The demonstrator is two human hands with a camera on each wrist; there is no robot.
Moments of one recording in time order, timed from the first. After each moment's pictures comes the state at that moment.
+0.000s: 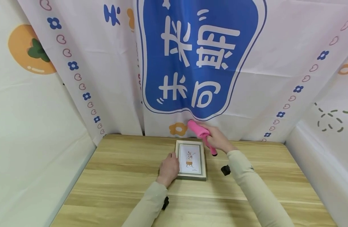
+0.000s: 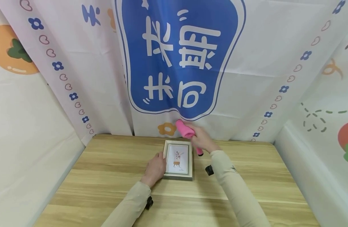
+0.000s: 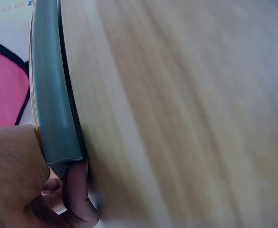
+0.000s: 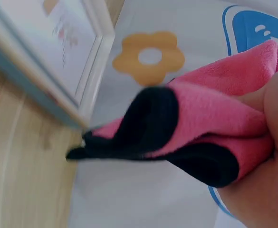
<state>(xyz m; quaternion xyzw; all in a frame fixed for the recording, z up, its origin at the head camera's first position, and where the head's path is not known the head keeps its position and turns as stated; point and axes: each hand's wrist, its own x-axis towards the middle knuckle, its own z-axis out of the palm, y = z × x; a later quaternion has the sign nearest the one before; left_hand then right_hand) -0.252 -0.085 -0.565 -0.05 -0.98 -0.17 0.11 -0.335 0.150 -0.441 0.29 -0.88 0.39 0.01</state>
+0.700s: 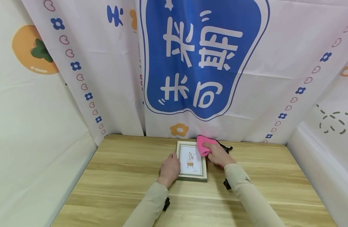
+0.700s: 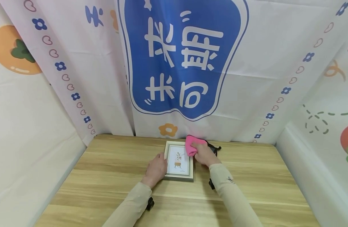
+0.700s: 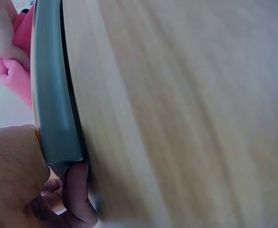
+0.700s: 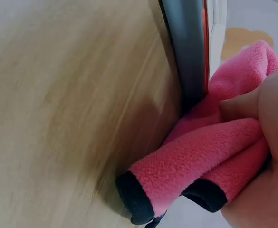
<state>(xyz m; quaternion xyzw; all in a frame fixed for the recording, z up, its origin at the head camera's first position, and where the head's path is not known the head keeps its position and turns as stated) -0.251 -0.087 -0.562 -0.04 -0.98 -0.16 0.09 -0.325 0.160 -0.528 0.24 -0.94 0.23 0.00</state>
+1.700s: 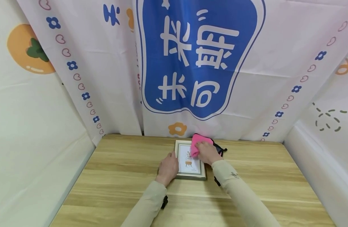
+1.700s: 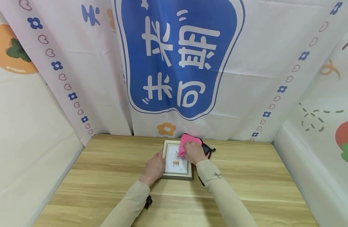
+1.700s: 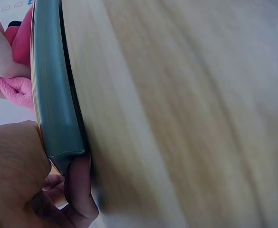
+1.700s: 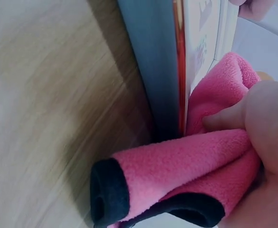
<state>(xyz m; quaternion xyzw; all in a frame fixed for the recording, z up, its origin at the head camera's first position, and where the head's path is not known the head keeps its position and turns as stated) -0.249 -0.088 -0.563 -0.08 -0.97 -0.17 0.13 -0.318 0.119 -0.516 0.23 -0.97 0.12 -0.02</state>
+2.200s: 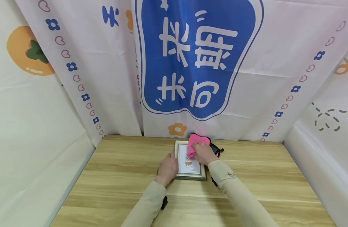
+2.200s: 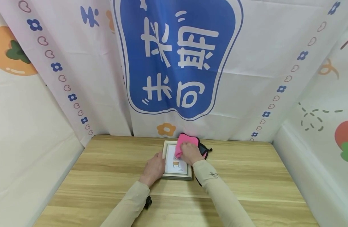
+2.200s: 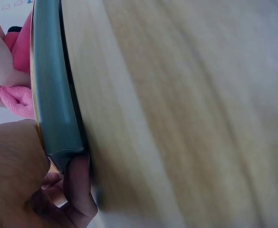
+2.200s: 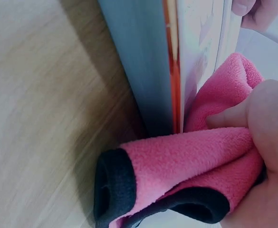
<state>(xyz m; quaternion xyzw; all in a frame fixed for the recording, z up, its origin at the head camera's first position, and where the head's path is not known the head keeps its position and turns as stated) -0.251 -0.090 -0.561 -0.07 -0.97 -0.20 0.12 -0.320 0.105 -0.520 0.25 -0.96 0.12 0.00</state>
